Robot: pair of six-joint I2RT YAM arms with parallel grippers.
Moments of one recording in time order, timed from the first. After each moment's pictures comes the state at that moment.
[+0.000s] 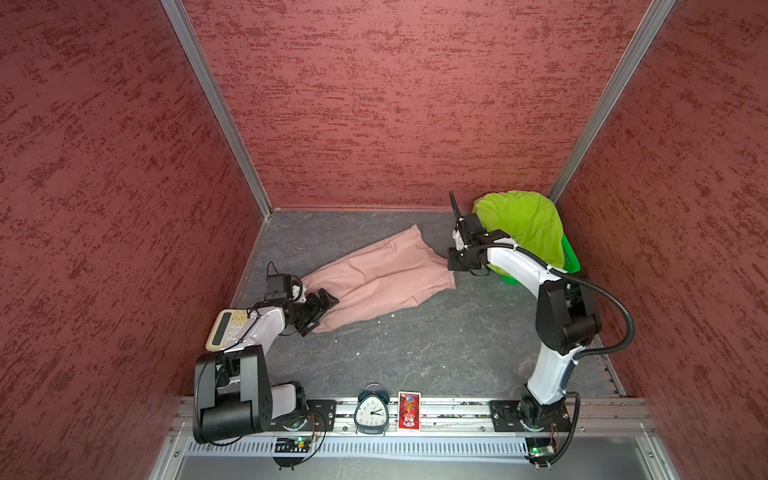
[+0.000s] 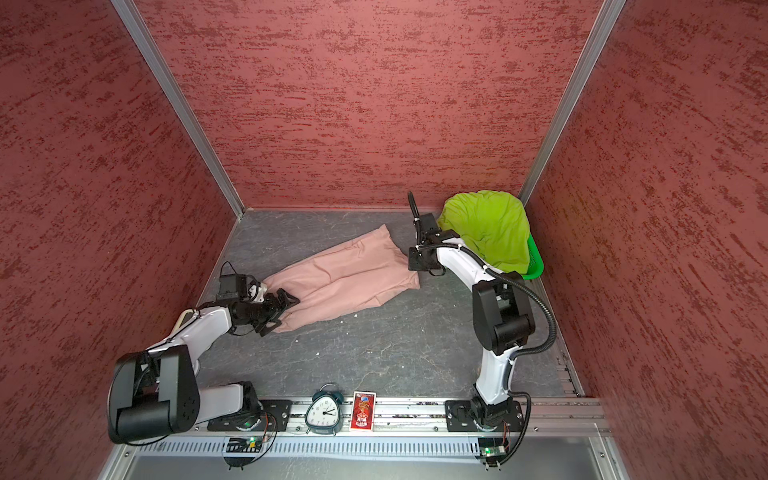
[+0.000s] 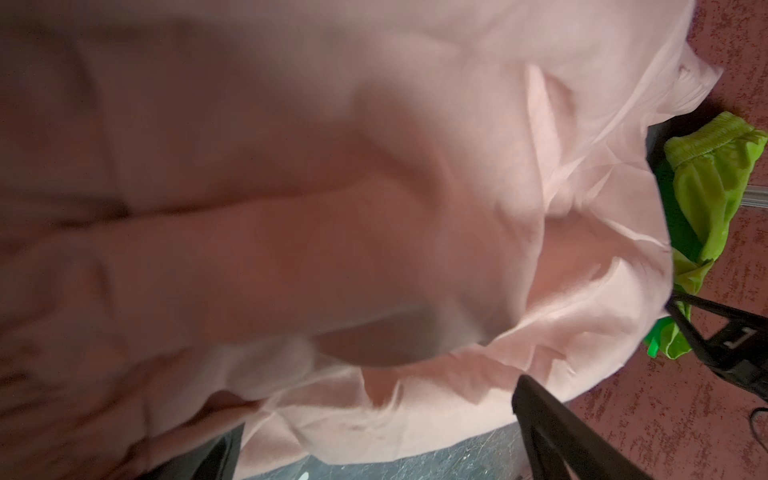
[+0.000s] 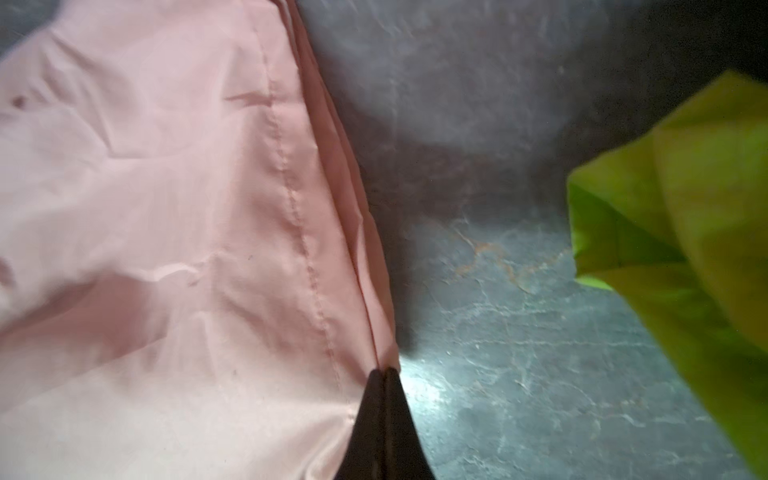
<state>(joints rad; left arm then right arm) 0.18 1.29 0.58 -0.45 0.57 -0.56 0.30 1.86 1.43 -0.72 -0.07 0.32</state>
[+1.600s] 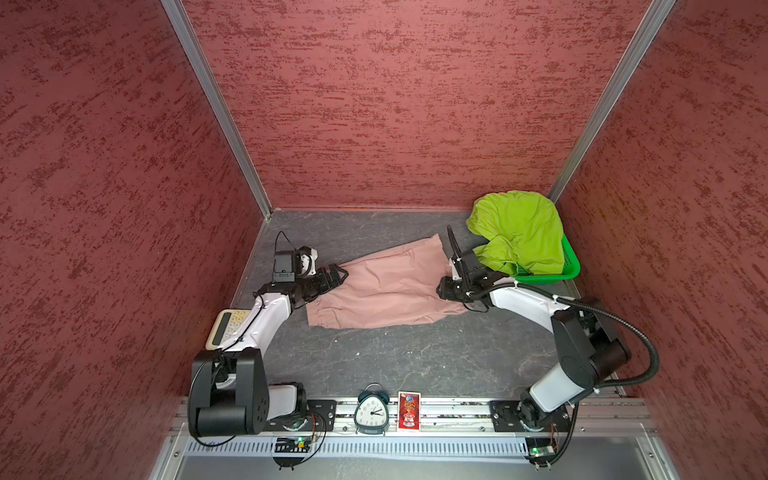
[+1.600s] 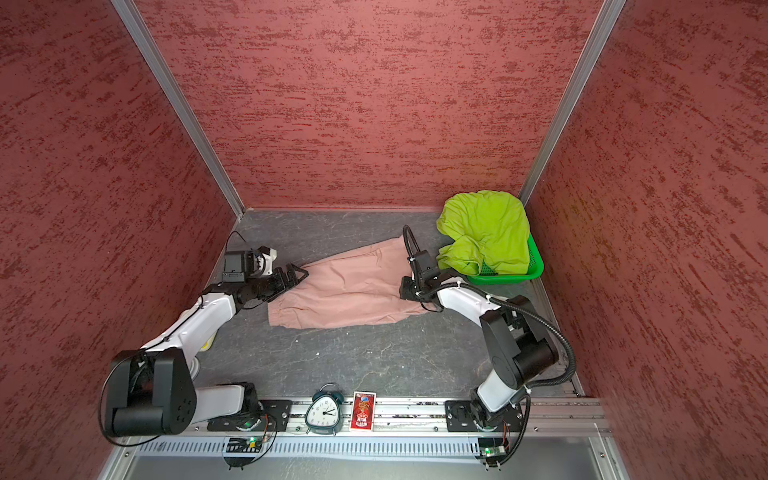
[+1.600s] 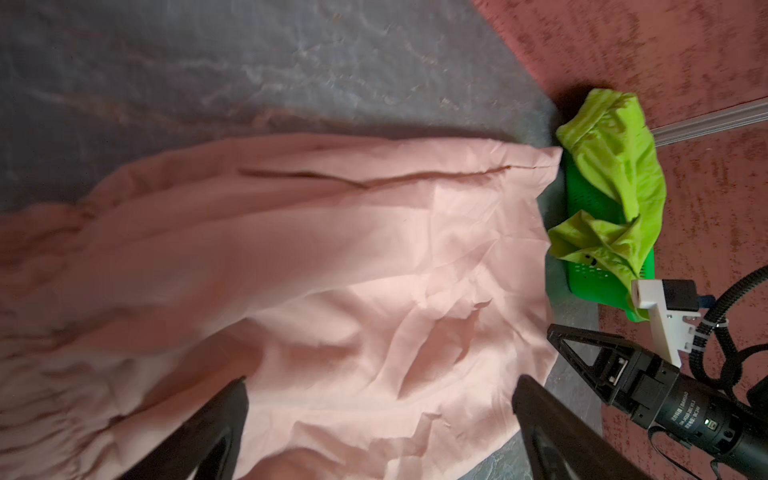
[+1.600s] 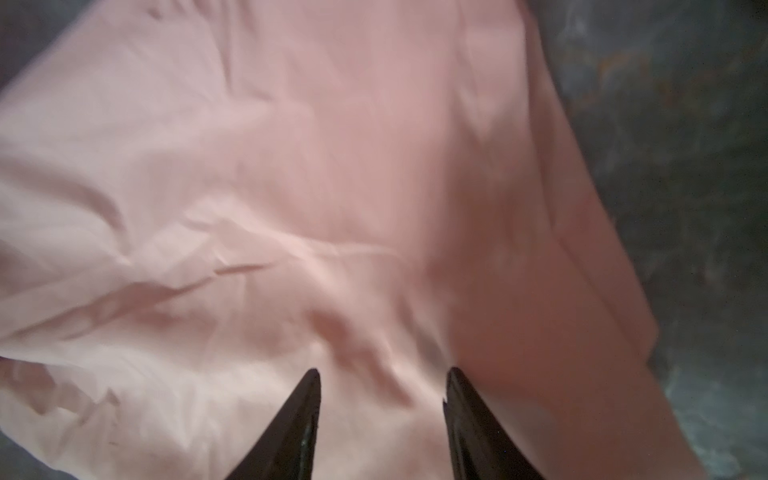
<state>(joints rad) 0.04 1.29 0.79 -0.31 0.53 -0.46 0.47 1.63 1.00 -0.31 -0.12 0.56</state>
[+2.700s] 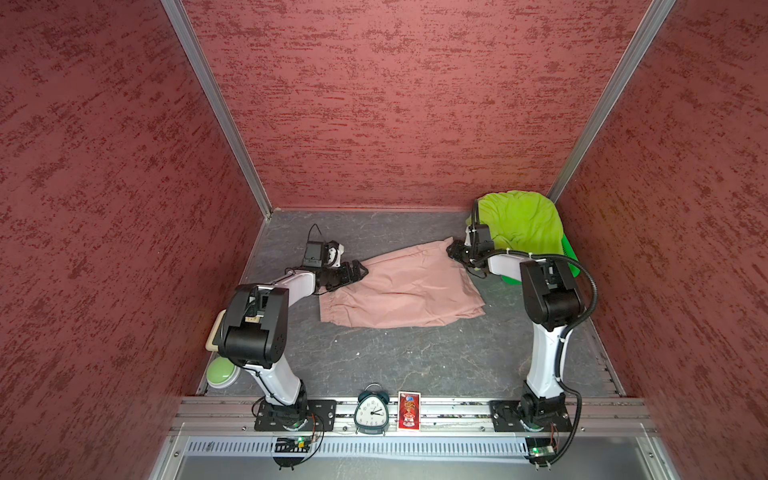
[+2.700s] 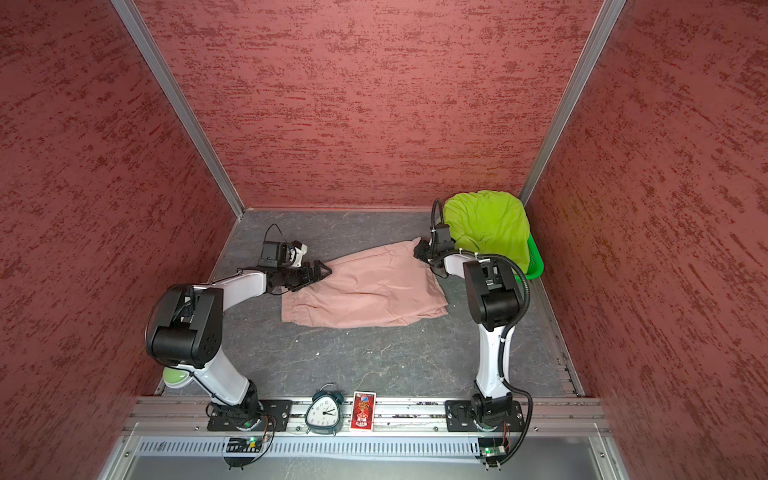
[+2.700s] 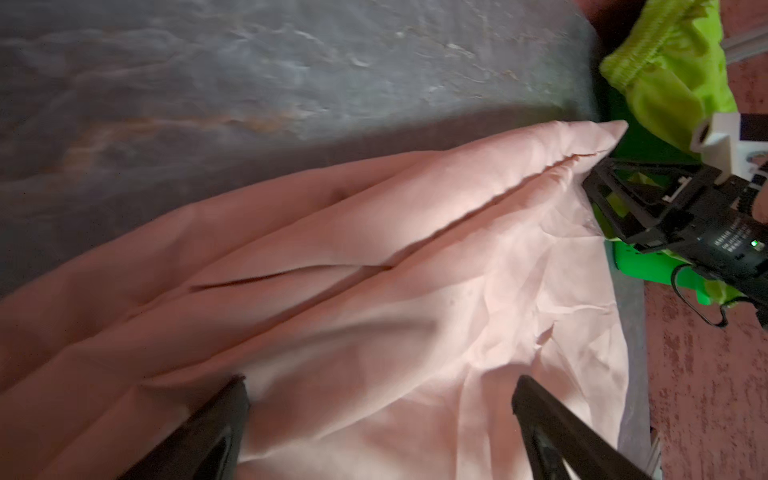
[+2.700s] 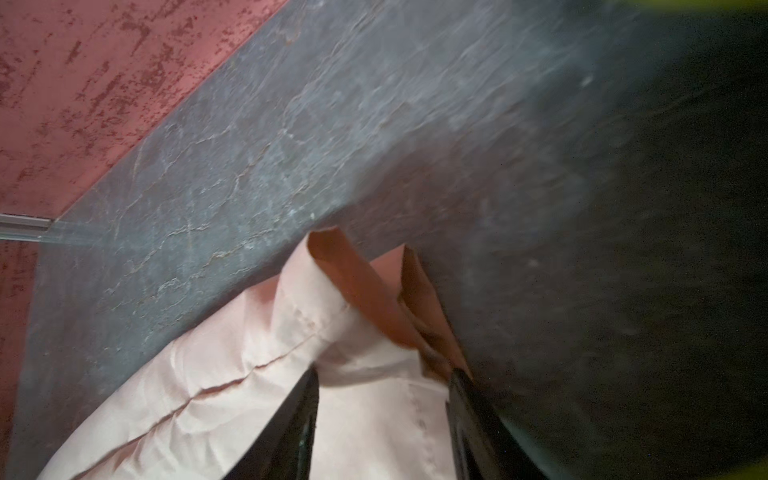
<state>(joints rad) -0.12 1.68 0.94 -0.16 0.51 -0.41 0.18 2.05 1.29 0.00 -0.17 0.59</state>
